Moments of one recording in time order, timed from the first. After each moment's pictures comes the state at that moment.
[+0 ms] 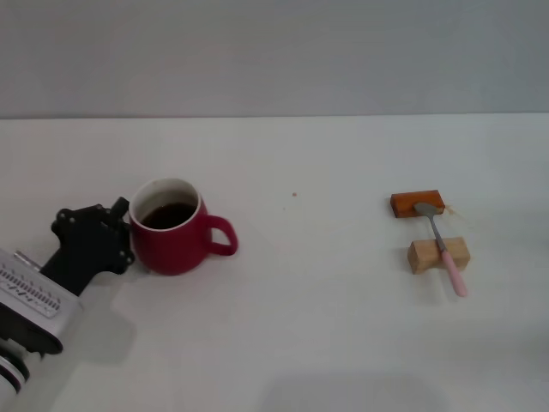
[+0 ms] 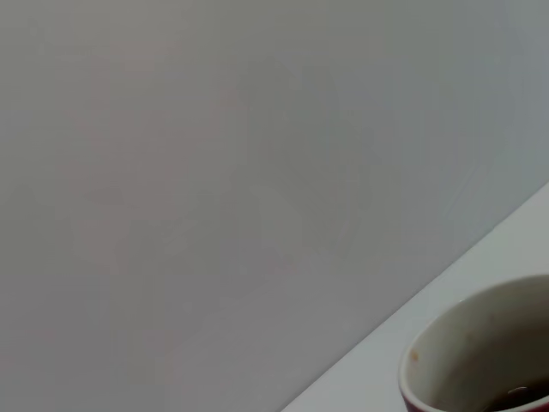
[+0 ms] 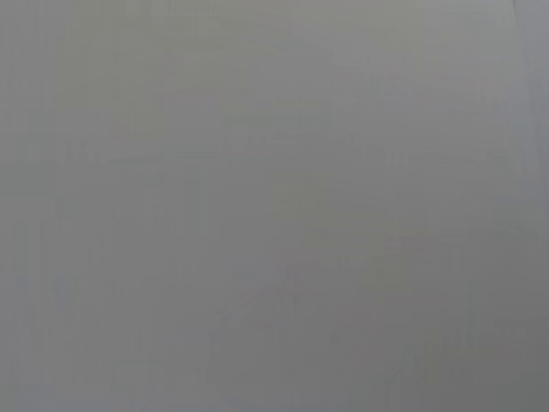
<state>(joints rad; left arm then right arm) -0.33 -2.07 -1.01 -0.24 2.73 1.02 0.32 0.44 2.06 0.74 -0.10 -1.74 -1.37 0.21</state>
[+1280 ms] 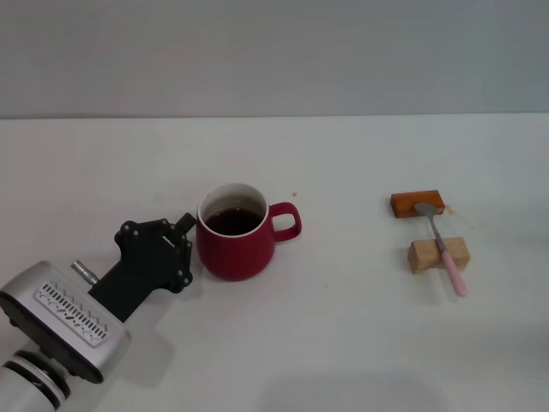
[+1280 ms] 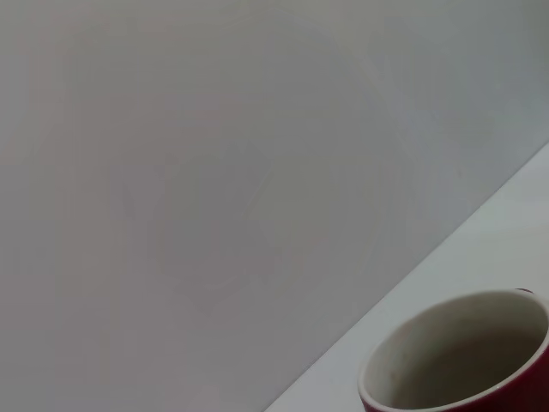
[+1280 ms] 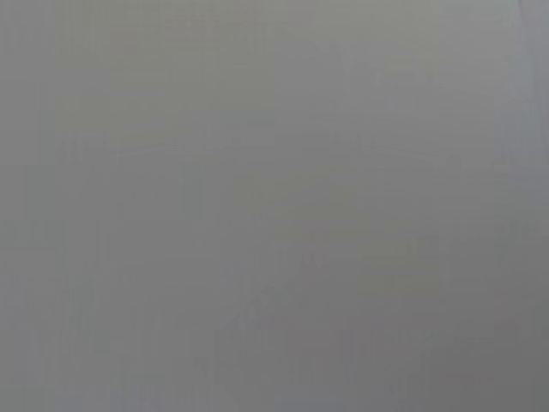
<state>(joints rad) -0.31 -2.07 -0.82 -0.35 2.72 1.02 0.32 0.44 2.06 0.73 -0.09 -1.74 -1.37 0.21</state>
